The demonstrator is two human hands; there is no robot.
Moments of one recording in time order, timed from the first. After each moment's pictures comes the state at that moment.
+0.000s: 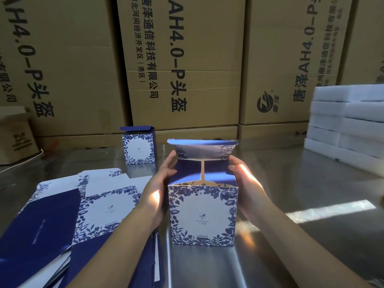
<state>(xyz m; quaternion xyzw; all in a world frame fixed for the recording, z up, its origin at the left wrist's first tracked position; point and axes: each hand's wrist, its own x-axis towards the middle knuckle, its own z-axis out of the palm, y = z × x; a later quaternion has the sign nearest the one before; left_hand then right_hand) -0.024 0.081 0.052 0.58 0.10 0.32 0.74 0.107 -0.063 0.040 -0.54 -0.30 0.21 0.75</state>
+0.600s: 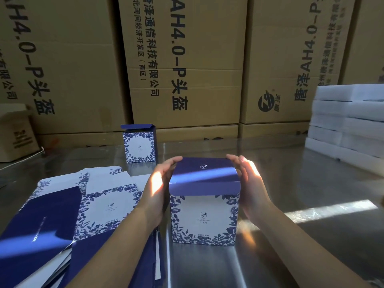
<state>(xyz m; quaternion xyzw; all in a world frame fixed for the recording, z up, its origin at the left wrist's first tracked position) -0.028 0.073 0.053 0.63 0.12 0.33 0.69 0.100 -0.062 0.044 -0.52 -0.28 0.19 0.79</state>
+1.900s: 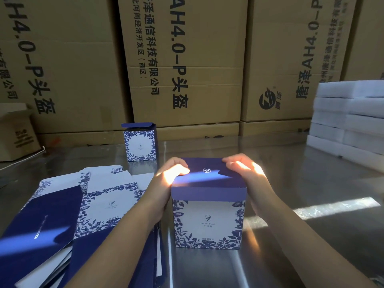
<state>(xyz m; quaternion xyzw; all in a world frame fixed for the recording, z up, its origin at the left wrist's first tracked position) -0.035 0.069 0.066 0.70 0.13 0.27 0.64 0.099 -0.075 0.056 -0.59 -0.37 0.13 0.70</state>
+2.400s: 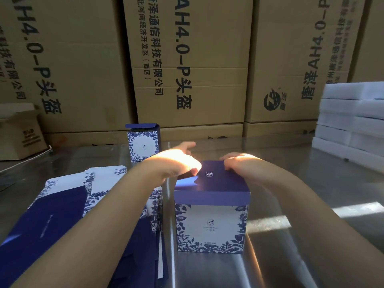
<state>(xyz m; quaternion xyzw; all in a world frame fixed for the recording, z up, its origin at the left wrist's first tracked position) -0.009 0.080 0.123 0.88 0.23 0.11 0.39 0.105 -0.060 0.111 -0.84 -0.37 0.15 0.38</state>
